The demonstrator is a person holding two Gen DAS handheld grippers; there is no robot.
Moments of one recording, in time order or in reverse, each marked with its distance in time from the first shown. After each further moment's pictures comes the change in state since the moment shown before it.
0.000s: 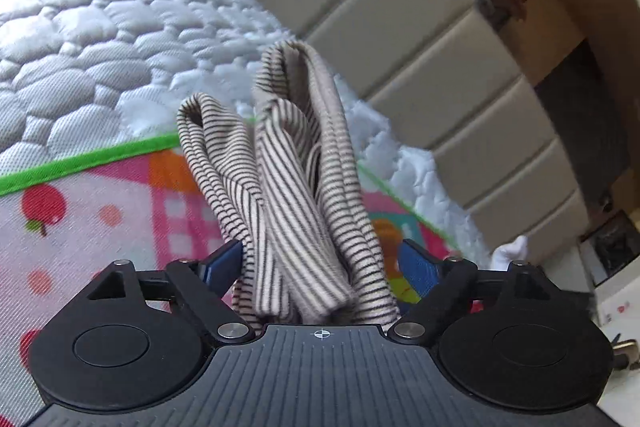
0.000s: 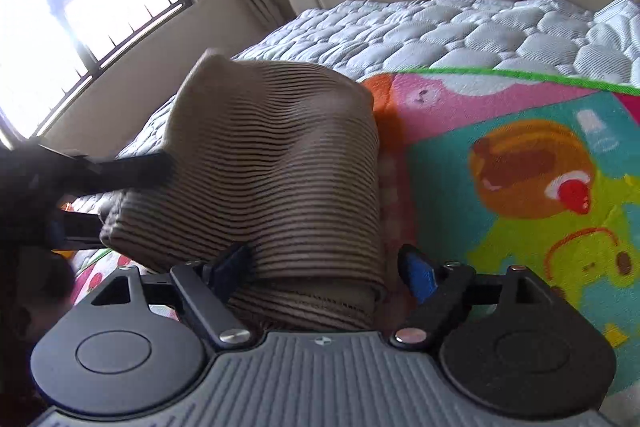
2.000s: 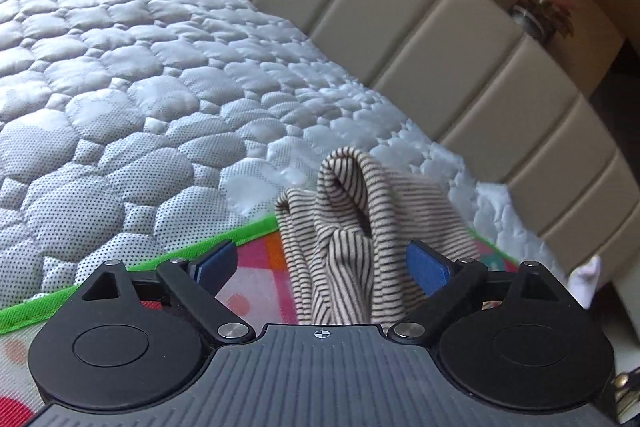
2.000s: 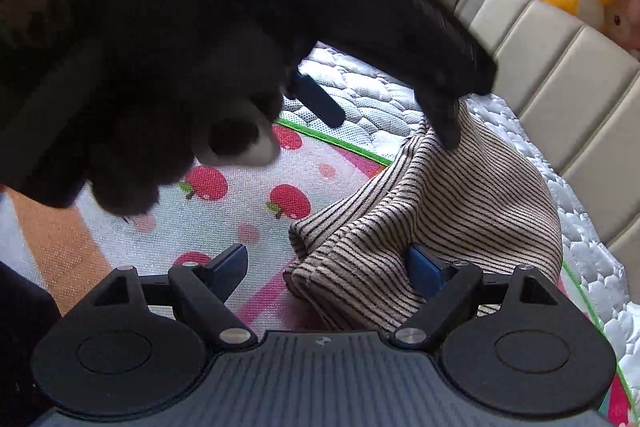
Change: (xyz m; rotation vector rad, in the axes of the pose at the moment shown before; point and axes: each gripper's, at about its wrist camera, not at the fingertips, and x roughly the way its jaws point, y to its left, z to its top) left arm 0.002 0.033 0.023 0.148 -0.060 0.297; right arm 0.053 0.178 -0.060 -0.900 0.051 -0.132
